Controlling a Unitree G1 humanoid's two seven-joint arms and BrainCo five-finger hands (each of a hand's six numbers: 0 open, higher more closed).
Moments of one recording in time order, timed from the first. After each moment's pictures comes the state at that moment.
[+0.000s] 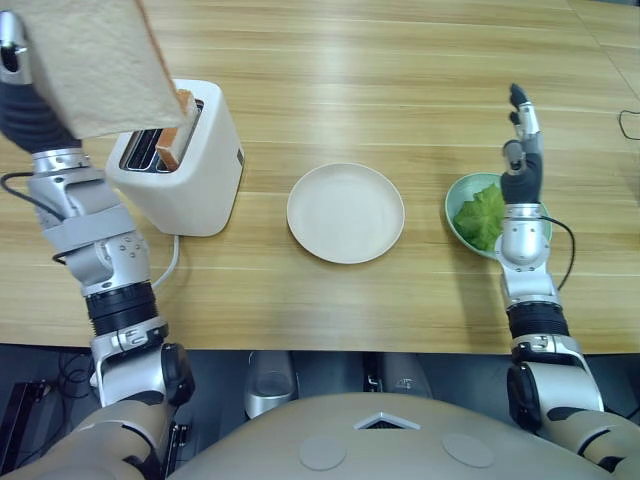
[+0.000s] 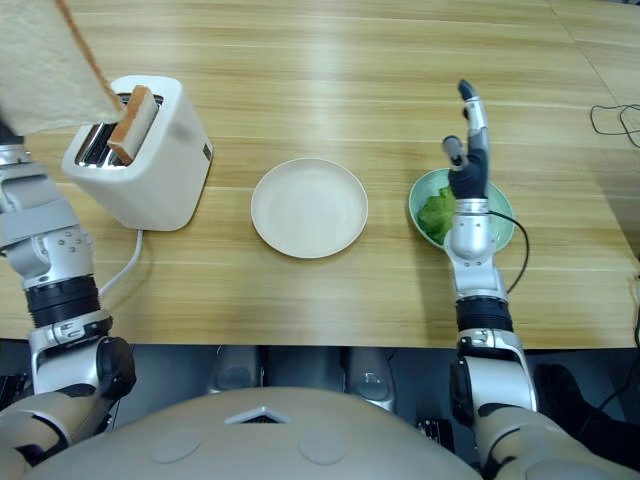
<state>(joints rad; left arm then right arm) -0.37 0.31 0.32 -0.01 -0.56 -0.30 -0.23 -0.27 -0.39 -0.16 0.51 -0.26 -0.68 -0.26</state>
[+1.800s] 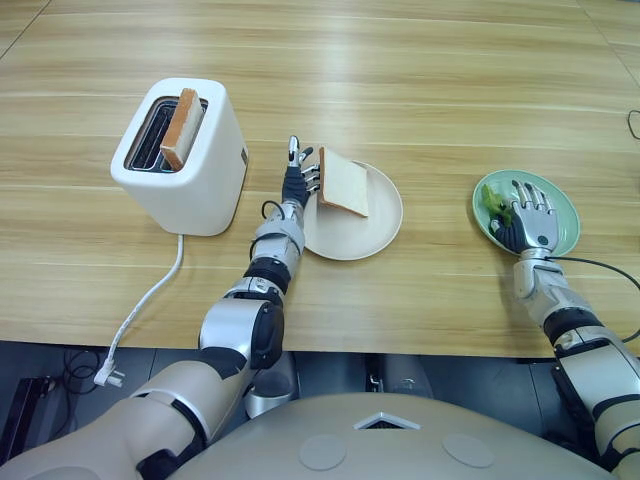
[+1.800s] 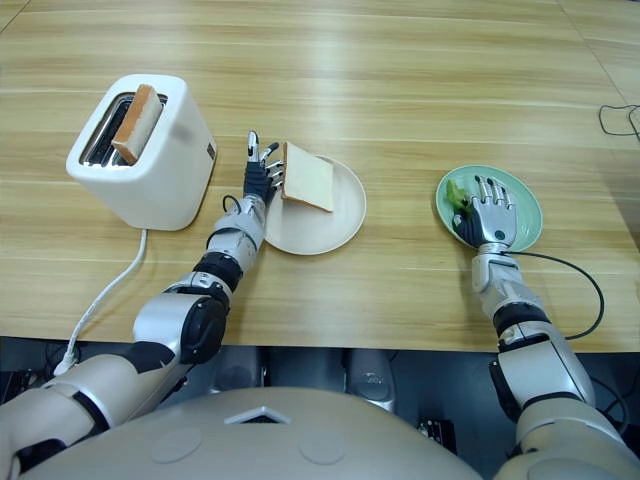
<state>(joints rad) -0.68 -0.10 0.17 1.10 -0.15 -0.24 -0.06 -0.37 -0.60 0.34 1.06 -0.74 -0.19 -0.73</state>
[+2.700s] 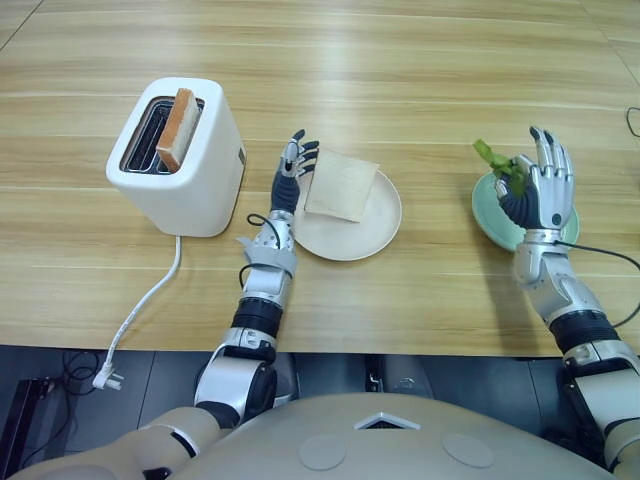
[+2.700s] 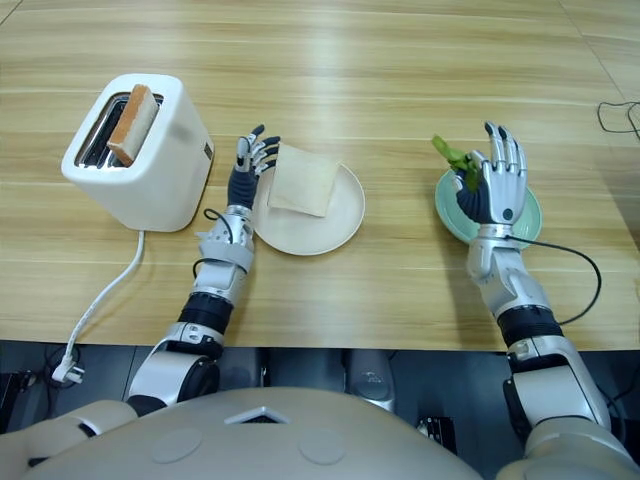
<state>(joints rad) -0.31 -0.09 -0.01 0.50 0.04 -0.31 0.03 -0.26 -0.62 0.22 0.55 -0.70 -0.27 -0.82</state>
